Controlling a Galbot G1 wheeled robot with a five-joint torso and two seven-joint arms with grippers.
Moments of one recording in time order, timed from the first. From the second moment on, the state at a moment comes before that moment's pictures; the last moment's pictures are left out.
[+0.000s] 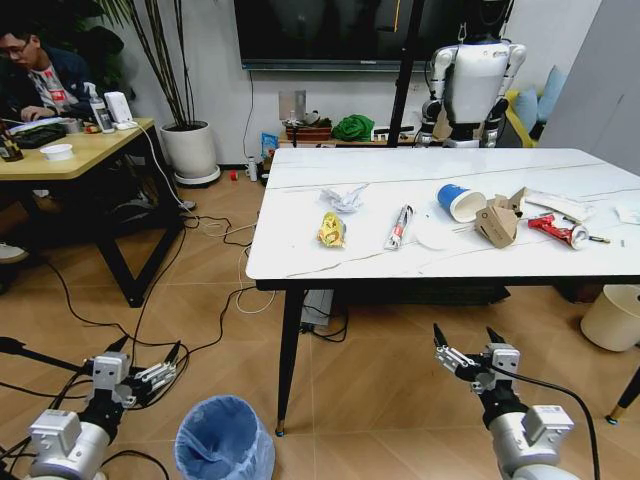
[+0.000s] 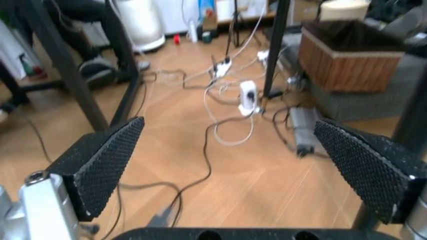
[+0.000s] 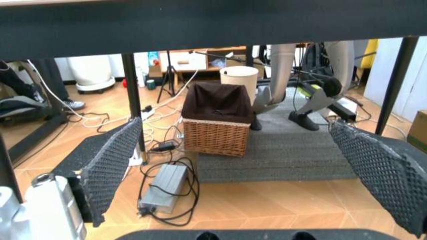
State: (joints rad) left arm 1.67 -1.18 -0.90 -2.10 -0.34 0.22 0.15; right arm -1.59 1.49 0.66 2.23 0.18 -0.19 -0.07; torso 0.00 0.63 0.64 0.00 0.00
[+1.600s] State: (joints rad) left arm 1.20 -1.18 -0.53 -1.23 -0.21 0.39 0.09; right arm -1.58 1.48 0.66 2.12 0.19 -0.17 -0.06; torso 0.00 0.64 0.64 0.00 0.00
